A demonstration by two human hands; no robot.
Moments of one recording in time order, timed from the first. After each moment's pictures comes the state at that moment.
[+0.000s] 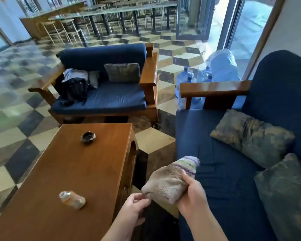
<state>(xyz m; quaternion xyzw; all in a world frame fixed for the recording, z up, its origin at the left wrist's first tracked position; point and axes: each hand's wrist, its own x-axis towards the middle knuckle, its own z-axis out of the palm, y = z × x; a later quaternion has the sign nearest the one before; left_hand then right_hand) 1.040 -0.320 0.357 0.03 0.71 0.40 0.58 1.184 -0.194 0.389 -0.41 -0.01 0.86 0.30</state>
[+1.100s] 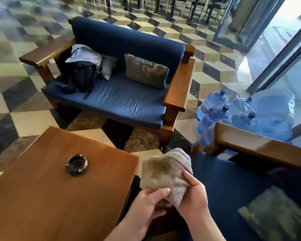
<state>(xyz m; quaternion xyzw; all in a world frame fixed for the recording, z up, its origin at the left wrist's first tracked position) 0.713 0.048 0.354 0.00 0.55 0.59 0.59 0.800 0.170 0.367 -0.39 -0.11 0.90 0.20</state>
